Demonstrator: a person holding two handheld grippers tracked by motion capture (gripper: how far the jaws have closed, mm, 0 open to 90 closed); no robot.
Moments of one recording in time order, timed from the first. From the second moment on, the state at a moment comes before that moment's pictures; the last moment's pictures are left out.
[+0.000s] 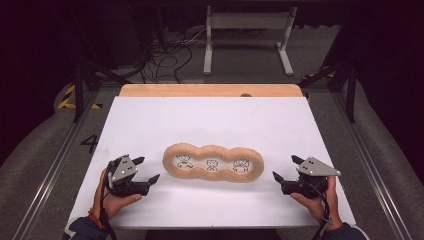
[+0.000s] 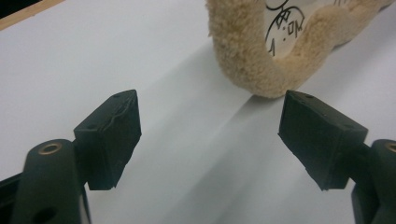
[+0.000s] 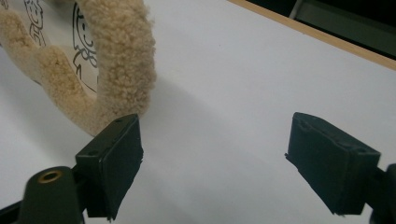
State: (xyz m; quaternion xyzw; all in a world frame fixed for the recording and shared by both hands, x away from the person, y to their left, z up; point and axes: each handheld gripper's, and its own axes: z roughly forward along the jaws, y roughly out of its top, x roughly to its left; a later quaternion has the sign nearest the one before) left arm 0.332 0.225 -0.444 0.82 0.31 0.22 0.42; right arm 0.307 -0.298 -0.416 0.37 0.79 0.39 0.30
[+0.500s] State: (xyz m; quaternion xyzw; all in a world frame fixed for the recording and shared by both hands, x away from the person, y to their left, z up) left arm 0.328 0.252 -0.463 0.83 0.32 0.20 0.41; right arm 0.298 -0.322 -0.437 0.38 0.78 0.41 0.30
